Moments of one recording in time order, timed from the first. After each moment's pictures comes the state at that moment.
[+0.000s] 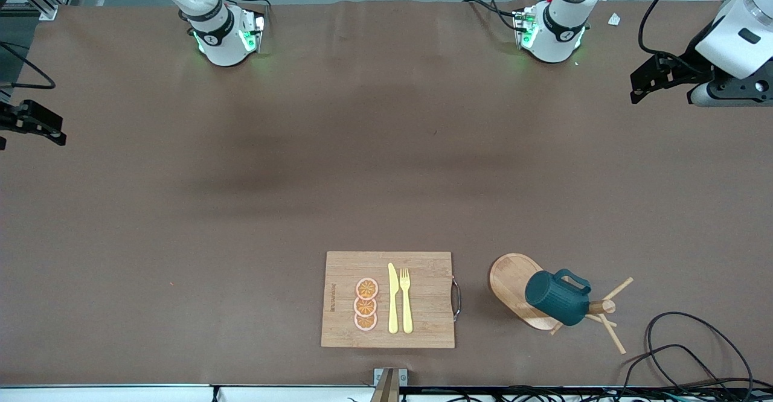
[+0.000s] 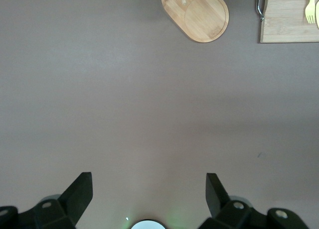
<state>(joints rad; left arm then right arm) -0.08 -0.10 -0.07 -1.62 0.00 1.49 -0.11 0.01 0.03 -0.11 -1.54 -0.08 1.60 -0.21</state>
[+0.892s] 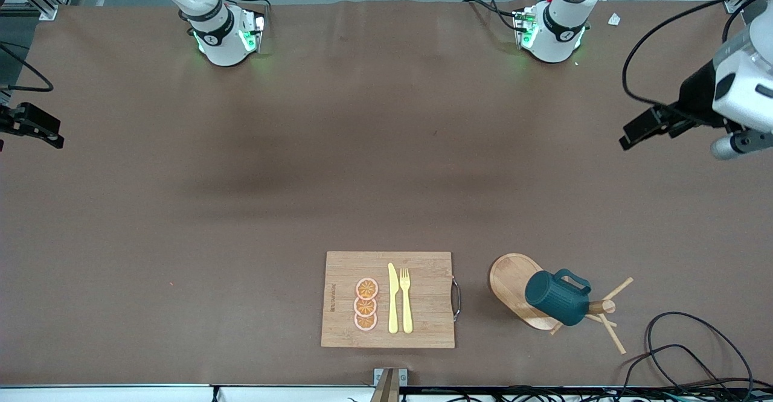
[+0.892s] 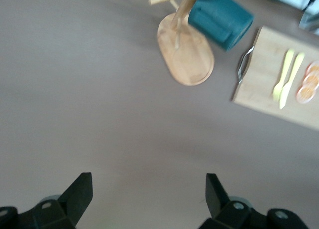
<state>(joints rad) -0.08 0.07 -0.06 -1.50 -0.12 1.64 -0.47 0.02 0.04 -0.09 -1.52 -0.08 1.60 -0.18</state>
